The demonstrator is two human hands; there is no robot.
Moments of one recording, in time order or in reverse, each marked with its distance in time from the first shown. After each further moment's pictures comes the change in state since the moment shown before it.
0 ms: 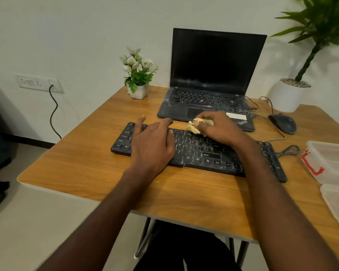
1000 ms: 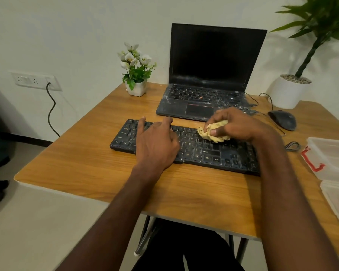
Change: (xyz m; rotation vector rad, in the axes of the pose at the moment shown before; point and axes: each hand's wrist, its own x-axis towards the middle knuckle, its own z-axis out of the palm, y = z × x) left_hand 0.005 0.014 0.010 0.020 -0.100 -0.111; right_hand -0.015 0.012 -0.040 0.114 -0.195 0.005
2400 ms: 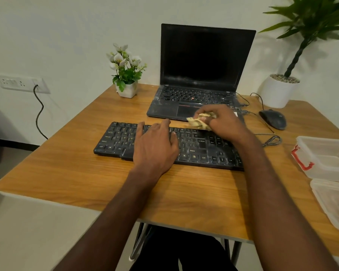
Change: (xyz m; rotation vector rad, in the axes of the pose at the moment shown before) left_hand 0.002 0.015 0.009 -0.002 -0.063 0.036; right_hand 0.015 0.003 0.016 -0.005 0.295 -0.019
